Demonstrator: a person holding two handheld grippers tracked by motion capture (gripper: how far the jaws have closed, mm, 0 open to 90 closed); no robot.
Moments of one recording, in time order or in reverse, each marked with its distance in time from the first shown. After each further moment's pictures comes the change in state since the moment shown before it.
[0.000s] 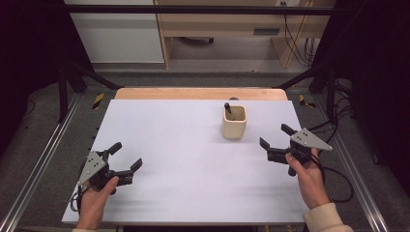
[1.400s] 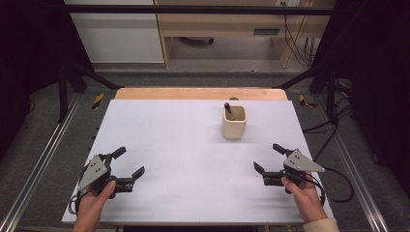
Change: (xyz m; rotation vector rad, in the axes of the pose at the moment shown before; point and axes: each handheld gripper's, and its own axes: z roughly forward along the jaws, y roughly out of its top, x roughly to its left) left arm -0.007 0.001 -0.010 0.021 -0.092 0.039; right arm 0.024 -0.049 -0.016 0.017 0.134 -0.068
